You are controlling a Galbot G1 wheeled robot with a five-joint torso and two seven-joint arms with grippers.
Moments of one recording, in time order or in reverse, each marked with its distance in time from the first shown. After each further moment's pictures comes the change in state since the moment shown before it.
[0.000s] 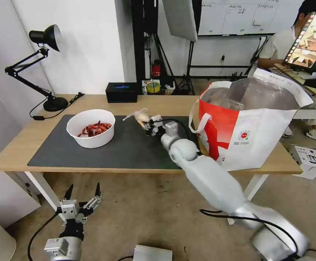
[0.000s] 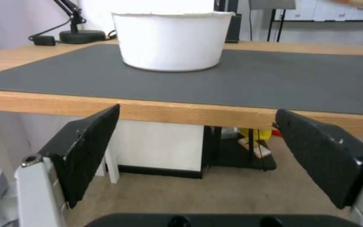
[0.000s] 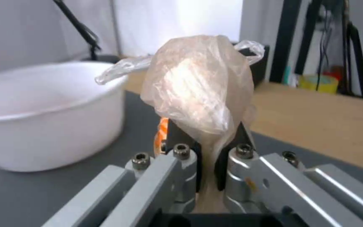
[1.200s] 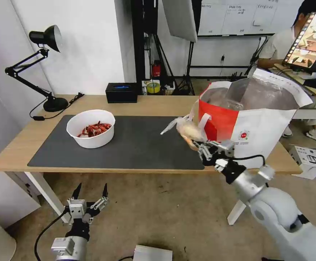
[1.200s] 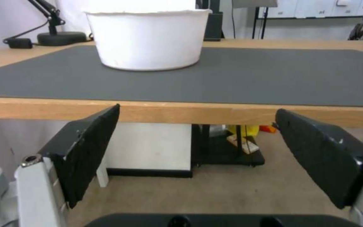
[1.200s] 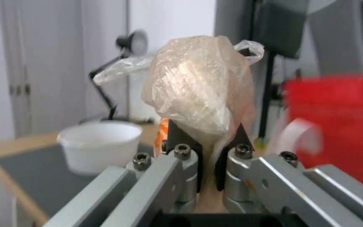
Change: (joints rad) left arm 0.003 0.038 0.036 0.009 0.009 -0.012 0.006; right arm -0.812 -0.296 0.697 0.703 0.016 0.170 -0.233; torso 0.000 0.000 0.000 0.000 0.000
